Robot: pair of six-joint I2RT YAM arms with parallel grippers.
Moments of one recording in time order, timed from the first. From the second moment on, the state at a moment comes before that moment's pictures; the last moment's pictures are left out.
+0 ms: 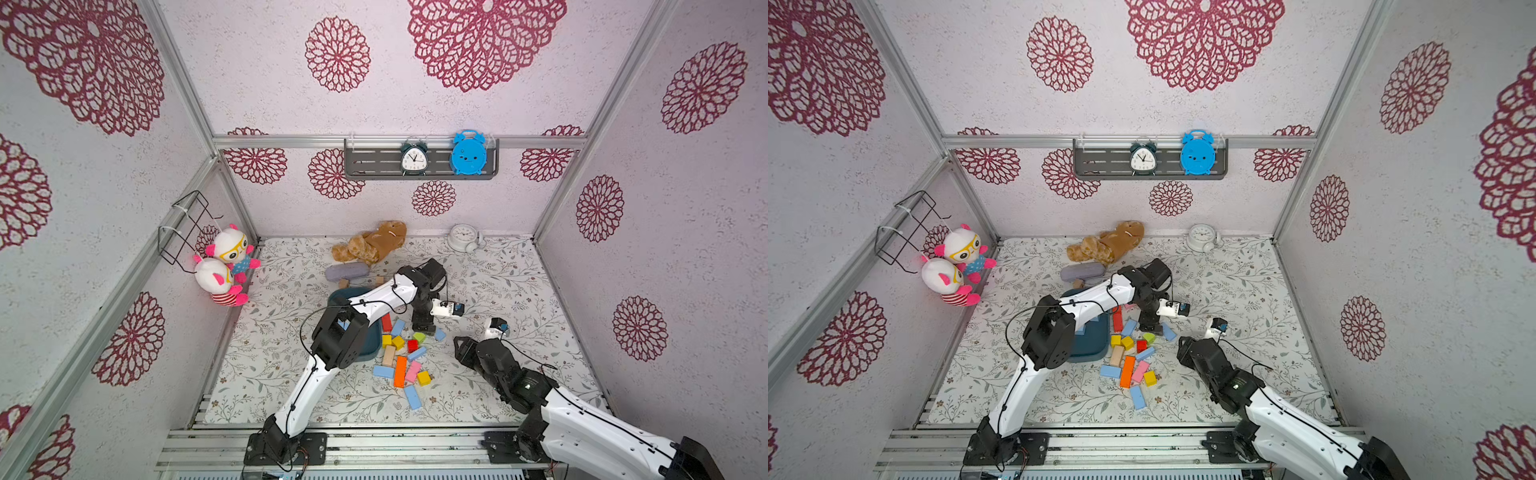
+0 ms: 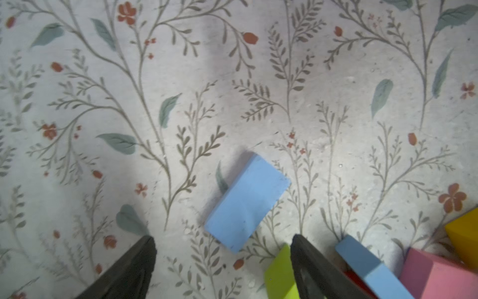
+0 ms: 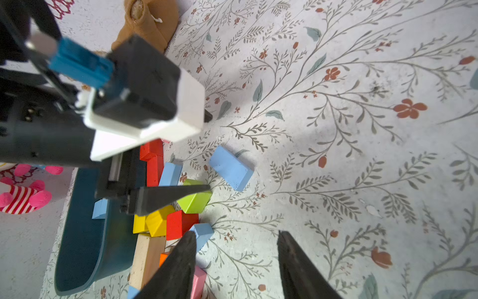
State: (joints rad) left arm -0.79 2.40 2.06 -0.97 0.28 1.01; right arm 0.77 0.80 0.34 -0.18 0.36 1.00
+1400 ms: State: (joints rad) left arm -0.39 1.75 1.52 -1.09 0.32 0.85; right arm 0.79 1.31 0.66 0.00 0.15 0.87
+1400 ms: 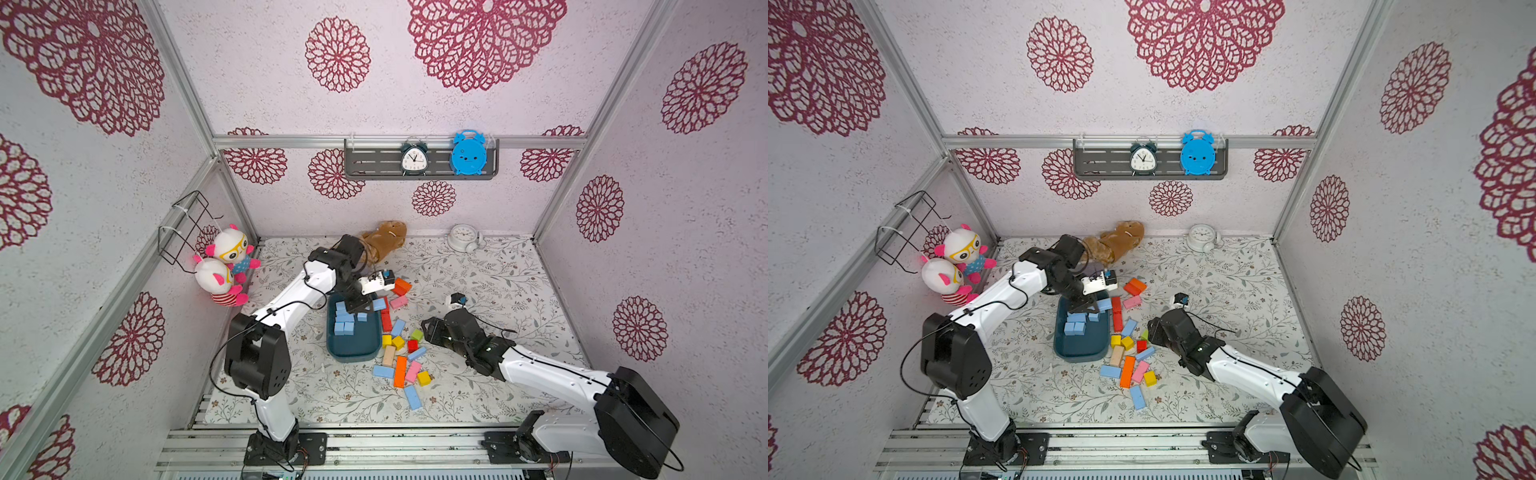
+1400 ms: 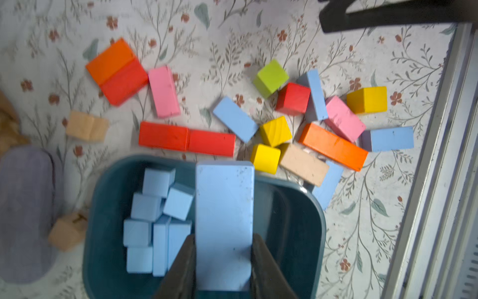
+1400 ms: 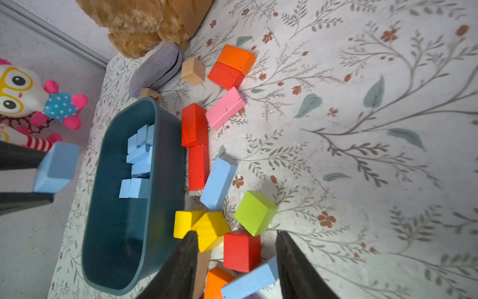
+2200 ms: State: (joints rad) left arm -0.35 1.70 1.17 -0.95 0.10 0.89; right arm 0.87 1.52 0.83 0.05 0.07 0.83
